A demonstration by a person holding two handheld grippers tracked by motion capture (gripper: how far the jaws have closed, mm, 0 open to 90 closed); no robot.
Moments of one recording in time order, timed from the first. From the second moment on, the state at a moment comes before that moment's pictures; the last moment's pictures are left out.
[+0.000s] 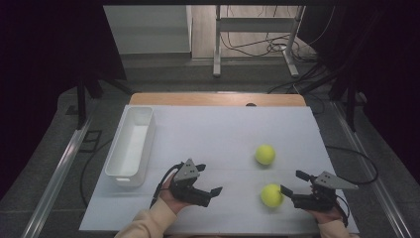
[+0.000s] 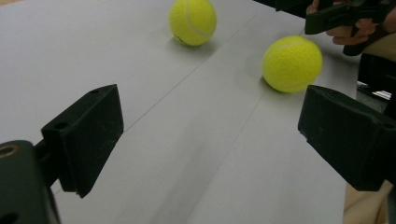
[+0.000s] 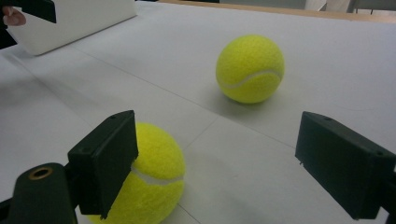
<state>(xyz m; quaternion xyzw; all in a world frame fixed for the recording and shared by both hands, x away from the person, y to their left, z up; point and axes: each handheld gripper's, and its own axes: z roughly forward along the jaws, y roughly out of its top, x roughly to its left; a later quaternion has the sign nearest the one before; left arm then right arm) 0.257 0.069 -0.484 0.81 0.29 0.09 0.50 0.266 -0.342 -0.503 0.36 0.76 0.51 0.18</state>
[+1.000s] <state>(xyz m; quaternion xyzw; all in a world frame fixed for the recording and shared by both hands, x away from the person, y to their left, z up) 0.274 0.011 -0.489 0.83 0.25 0.04 0.49 0.269 -0.341 -0.503 0.36 0.76 0.52 0.18</state>
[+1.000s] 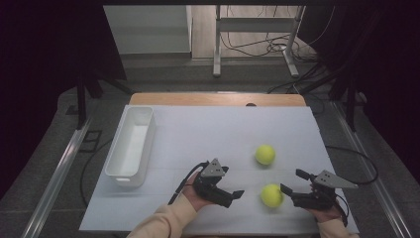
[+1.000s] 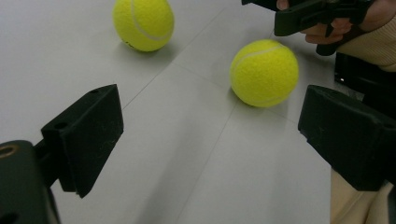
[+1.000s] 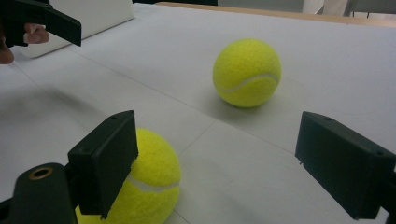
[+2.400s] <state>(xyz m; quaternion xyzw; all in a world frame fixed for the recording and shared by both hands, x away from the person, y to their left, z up) 0.284 -0.049 -0.495 0.86 0.21 0.01 0.47 0.268 -0.343 -0.502 0.36 0.75 0.52 0.18</state>
